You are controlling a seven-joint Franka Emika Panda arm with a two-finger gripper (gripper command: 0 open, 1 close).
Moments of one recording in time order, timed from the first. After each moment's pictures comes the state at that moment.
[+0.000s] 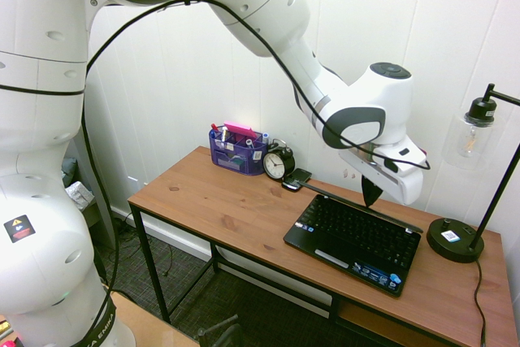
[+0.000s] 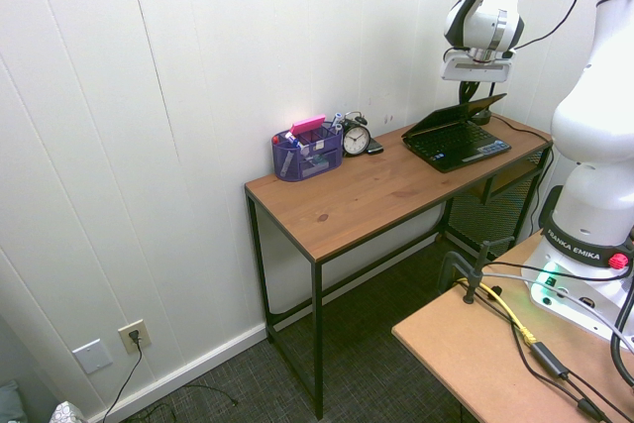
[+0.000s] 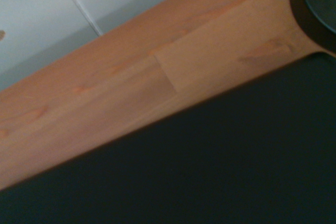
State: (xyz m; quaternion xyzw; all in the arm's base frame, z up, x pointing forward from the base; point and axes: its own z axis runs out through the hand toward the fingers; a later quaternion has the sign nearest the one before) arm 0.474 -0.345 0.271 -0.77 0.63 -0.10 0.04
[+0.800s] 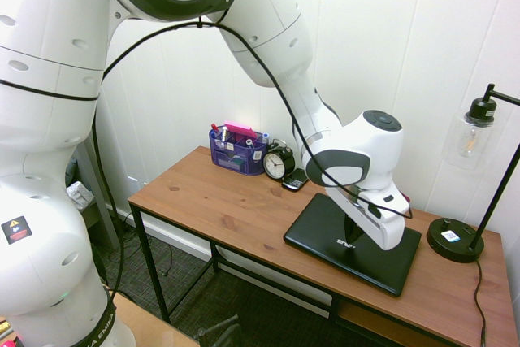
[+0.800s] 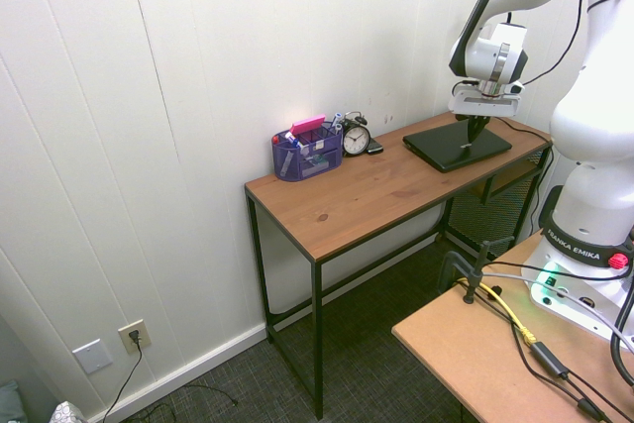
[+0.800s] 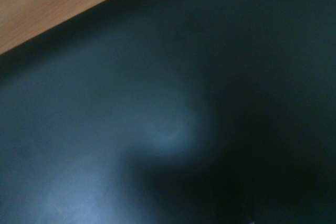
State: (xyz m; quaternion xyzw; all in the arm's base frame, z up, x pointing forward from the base) arm 0.435 -0.341 0.196 -0.76 0.64 -0.05 0.04
